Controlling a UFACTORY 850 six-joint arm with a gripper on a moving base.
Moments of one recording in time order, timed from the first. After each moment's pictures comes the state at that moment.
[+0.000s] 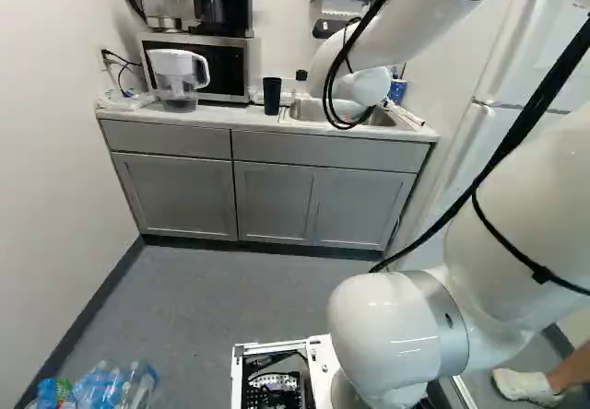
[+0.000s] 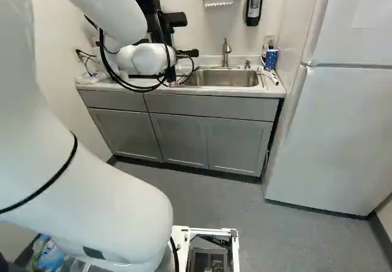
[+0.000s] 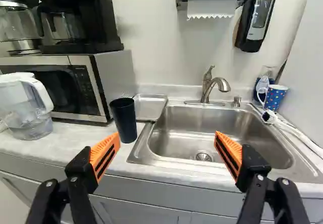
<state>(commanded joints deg) -0.7 8.9 -42.6 0.0 31.5 0.0</state>
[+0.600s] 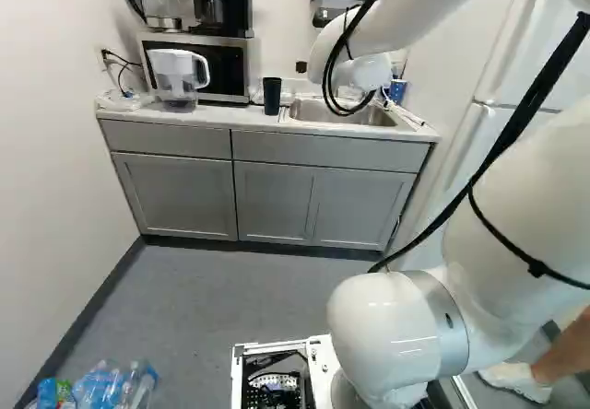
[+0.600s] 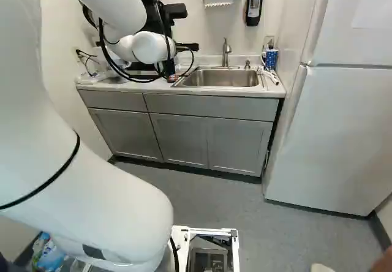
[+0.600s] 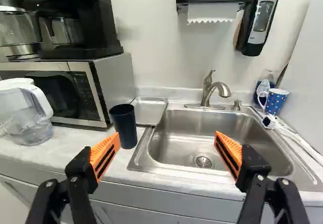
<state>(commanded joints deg) -0.7 7.8 -47.2 0.0 27.6 0.0</state>
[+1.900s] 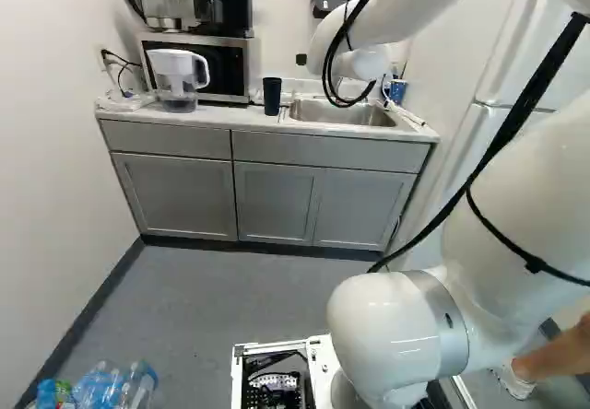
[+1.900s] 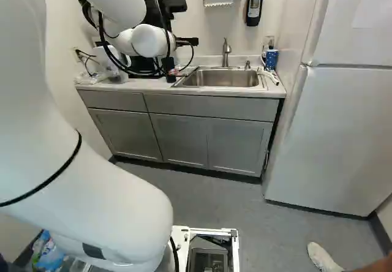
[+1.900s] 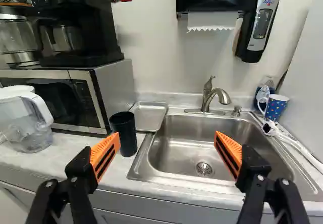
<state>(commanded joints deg) -0.7 7.4 -49.2 0.0 26.8 0.0</state>
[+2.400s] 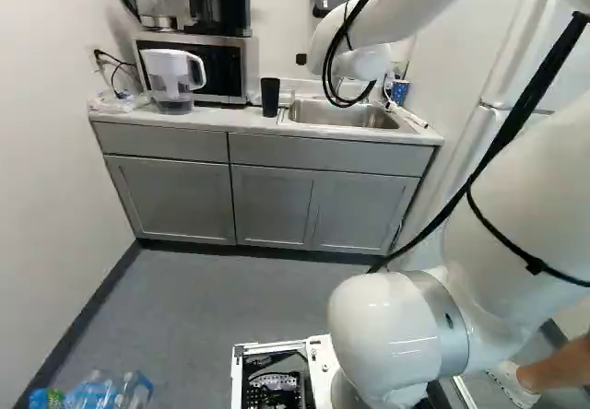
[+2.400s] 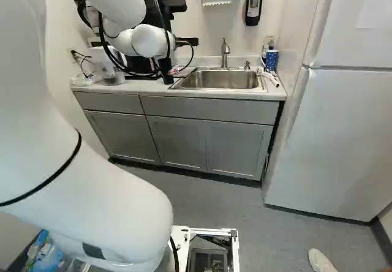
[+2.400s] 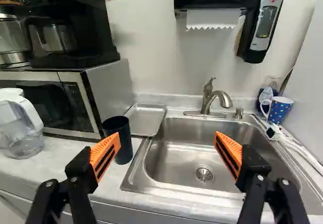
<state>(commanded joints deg) -0.7 7.4 -49.2 0.0 26.8 0.0</state>
